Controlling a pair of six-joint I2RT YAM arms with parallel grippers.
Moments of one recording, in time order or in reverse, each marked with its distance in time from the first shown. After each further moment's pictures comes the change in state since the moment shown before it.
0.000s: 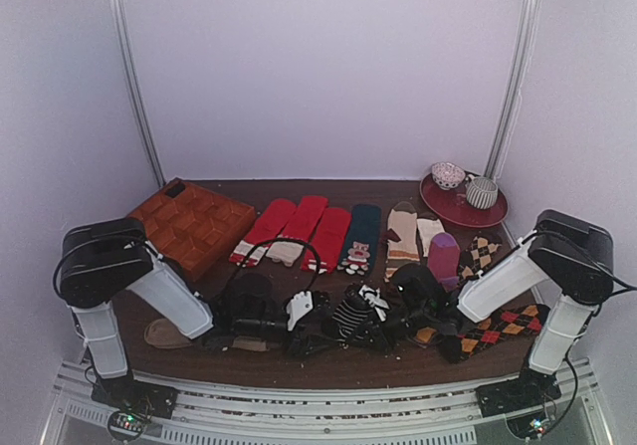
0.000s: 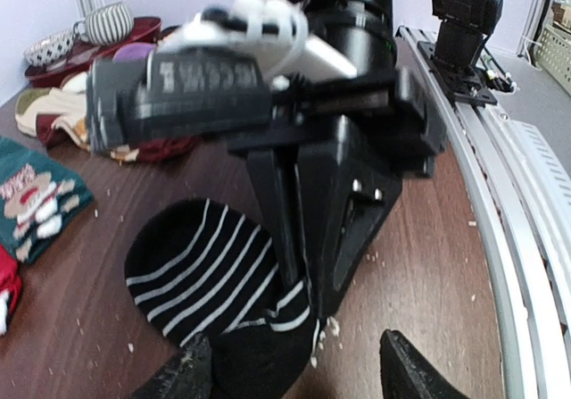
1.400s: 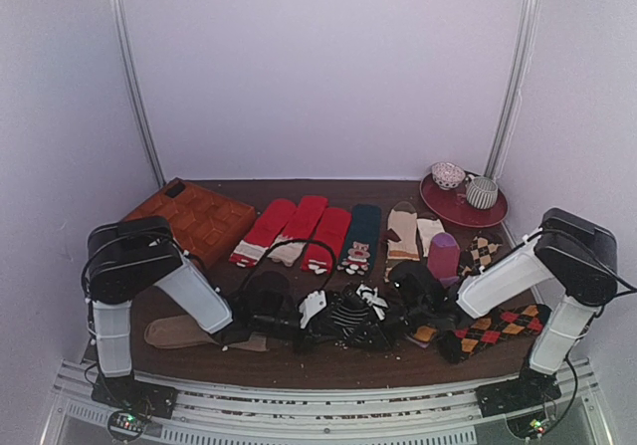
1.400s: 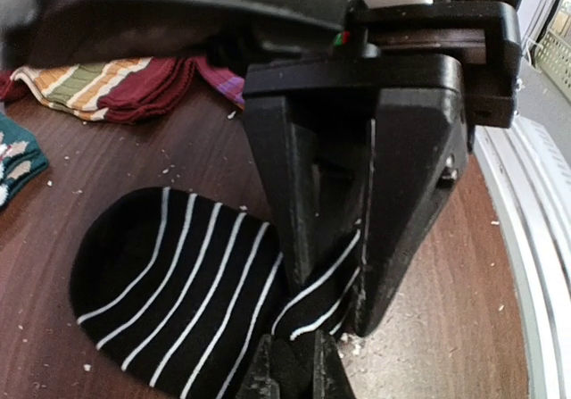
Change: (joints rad) left arm 0.021 0.148 0.133 -0.081 0.077 -0.059; right arm -0.008 -0.023 0.042 -0.101 -0.009 -0.025
